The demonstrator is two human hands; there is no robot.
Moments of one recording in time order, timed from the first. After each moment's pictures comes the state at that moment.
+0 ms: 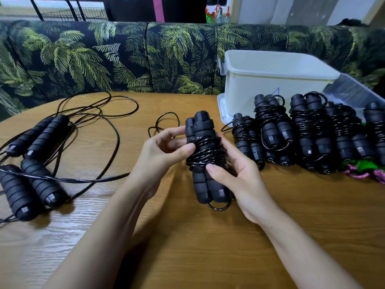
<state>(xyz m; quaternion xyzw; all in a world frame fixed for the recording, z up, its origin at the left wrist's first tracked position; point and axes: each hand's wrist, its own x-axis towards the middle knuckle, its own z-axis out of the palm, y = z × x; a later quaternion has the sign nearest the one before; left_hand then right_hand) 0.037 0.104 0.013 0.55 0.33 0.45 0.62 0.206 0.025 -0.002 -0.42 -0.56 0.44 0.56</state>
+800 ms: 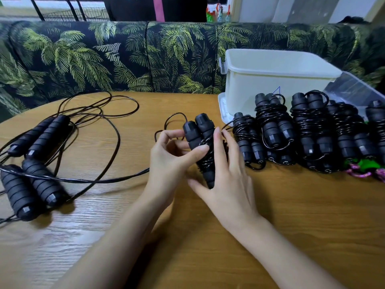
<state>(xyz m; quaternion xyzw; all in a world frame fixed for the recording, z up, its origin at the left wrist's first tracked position) 0.061 0.086 0.003 0.53 0.35 0.55 0.54 0.177 0.026 -0.017 -0.67 -0.65 -0.07 0.35</state>
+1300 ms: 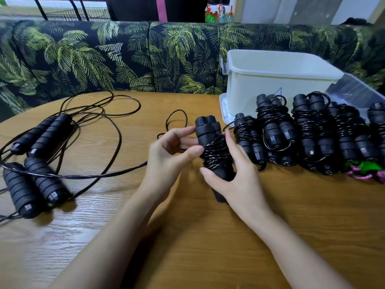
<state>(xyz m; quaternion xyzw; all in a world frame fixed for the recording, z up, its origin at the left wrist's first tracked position) 0.052 0.096 0.000 0.59 0.30 0.53 0.53 0.198 0.029 -0.015 -0.59 -0.59 0.20 0.52</state>
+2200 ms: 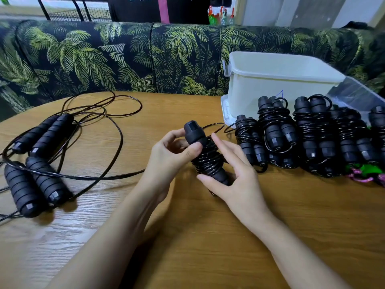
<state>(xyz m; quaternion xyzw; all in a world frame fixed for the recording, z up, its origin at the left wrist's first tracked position) 0.046 0.100 0.004 0.55 0.35 0.46 0.60 0.198 0.028 -0.017 -0.51 -0.64 0.21 0.53</state>
